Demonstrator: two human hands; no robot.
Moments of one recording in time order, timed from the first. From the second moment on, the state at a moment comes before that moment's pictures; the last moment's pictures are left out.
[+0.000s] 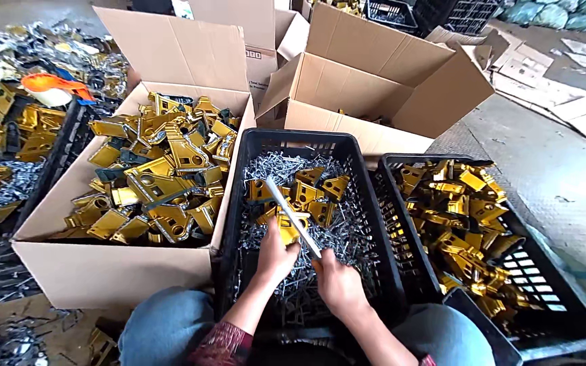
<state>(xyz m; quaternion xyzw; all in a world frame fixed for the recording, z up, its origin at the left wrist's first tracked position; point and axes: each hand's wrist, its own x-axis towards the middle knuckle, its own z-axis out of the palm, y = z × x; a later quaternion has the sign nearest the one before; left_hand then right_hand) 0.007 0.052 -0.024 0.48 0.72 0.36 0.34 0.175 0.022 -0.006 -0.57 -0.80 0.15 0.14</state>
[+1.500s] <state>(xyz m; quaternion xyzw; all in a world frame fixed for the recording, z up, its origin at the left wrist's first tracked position) 0.007 0.037 -0.032 0.28 0.62 0.47 0.57 0.197 0.082 -0.007 -0.73 -0.63 0.25 -0.07</state>
